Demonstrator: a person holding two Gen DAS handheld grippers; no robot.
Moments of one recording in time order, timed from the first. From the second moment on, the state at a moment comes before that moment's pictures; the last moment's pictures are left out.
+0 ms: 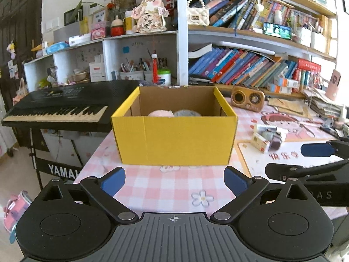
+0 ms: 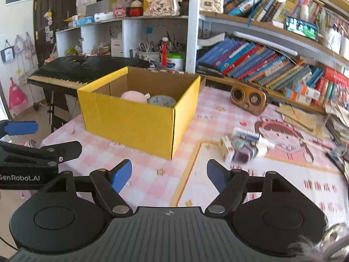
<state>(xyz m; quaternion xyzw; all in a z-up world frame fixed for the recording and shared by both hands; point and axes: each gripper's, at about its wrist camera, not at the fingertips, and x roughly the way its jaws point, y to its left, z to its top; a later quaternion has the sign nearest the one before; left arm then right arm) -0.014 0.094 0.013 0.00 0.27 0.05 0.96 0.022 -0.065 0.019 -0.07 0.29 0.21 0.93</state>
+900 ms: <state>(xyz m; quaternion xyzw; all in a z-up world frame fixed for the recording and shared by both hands) -0.023 0.057 0.001 0.03 0.30 -0.05 0.95 -0.021 -0.114 0.005 -0.03 0.33 0.09 0.94</state>
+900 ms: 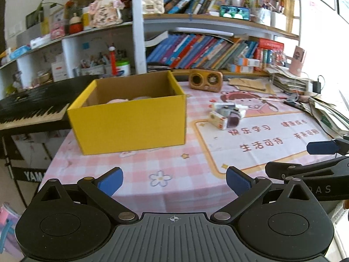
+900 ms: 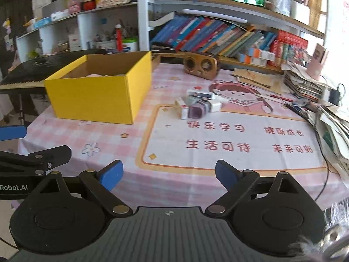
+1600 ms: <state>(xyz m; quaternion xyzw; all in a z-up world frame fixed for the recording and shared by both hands) 0.034 -0.011 -0.007 0.05 0.32 -0.11 0.94 0.026 -0.182 0.000 -0.01 0.35 0.04 0.94</state>
